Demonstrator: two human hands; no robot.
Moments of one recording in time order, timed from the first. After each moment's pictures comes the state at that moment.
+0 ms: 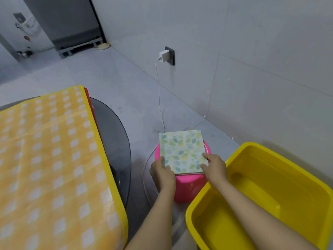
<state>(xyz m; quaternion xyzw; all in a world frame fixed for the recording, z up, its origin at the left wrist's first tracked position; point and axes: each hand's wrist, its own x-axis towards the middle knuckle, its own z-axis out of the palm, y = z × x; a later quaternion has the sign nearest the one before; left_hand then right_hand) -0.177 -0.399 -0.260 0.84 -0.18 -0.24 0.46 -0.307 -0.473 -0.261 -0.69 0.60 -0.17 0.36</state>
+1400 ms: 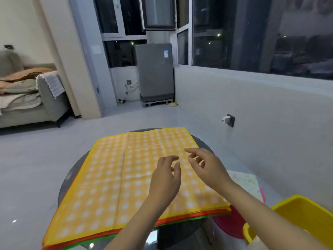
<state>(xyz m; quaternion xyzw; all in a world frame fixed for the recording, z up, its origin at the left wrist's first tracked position) -0.099 -0.103 0.008 0.78 -0.43 0.00 0.46 -0.195 -0.219 0.020 -0.86 0.18 -0.33 0.35</state>
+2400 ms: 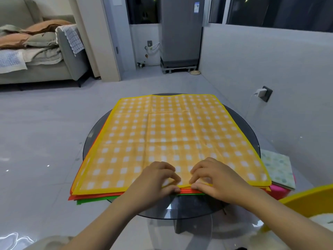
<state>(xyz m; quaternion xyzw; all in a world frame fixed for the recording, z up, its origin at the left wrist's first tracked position) -0.046 0.015 -0.047 0.81 -0.54 -0.09 0.22 -0.174 -0.166 -0.045 -0.98 0.02 -0.05 0.19</state>
